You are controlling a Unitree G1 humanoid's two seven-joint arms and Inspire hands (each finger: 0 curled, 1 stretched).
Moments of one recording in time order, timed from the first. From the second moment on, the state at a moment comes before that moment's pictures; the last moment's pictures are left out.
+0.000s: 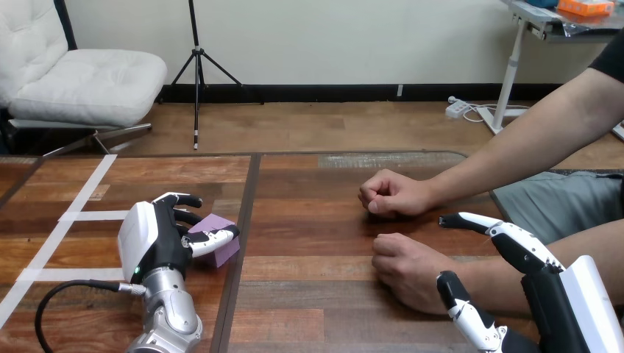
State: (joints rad) left arm -0.62 0.16 -0.09 1.37 0.35 -0.32 0.61; right arm 0.57 -0.20 -0.12 -0.31 -0.47 -0.68 -0.12
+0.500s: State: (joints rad) left arm -0.62 0.16 -0.06 1.37 0.32 -0.32 0.59; right arm 0.56 -0.20 -0.12 -0.31 -0.47 -0.67 -0.12
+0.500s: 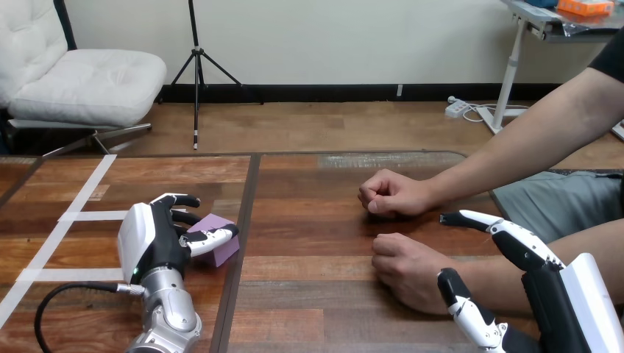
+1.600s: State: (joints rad) left arm -0.62 0.16 -0.03 1.37 0.32 -0.33 0.58; right arm 0.54 -0.20 -0.12 -0.31 -0.48 -0.67 -0.12
